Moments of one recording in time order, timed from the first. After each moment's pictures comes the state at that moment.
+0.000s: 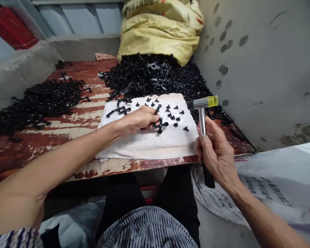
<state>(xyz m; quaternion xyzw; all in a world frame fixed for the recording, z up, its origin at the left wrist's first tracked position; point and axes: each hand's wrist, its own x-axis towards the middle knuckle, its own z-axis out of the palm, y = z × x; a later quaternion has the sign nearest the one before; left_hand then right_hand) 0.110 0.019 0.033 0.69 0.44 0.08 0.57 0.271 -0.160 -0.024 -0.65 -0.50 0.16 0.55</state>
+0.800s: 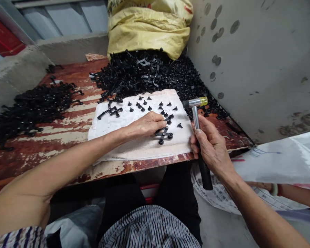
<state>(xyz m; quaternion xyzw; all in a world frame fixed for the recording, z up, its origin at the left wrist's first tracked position) 0.136 0.001 0.019 0.78 0.33 0.02 0.53 0.285 -0.155 -0.034 -0.62 -0.36 0.33 0.62</state>
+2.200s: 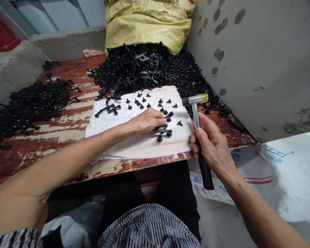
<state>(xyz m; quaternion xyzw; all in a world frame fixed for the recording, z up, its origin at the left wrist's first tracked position) 0.136 0.007 0.009 0.75 0.32 0.03 0.57 0.287 -0.157 -0.037 -0.62 -0.38 0.33 0.61</state>
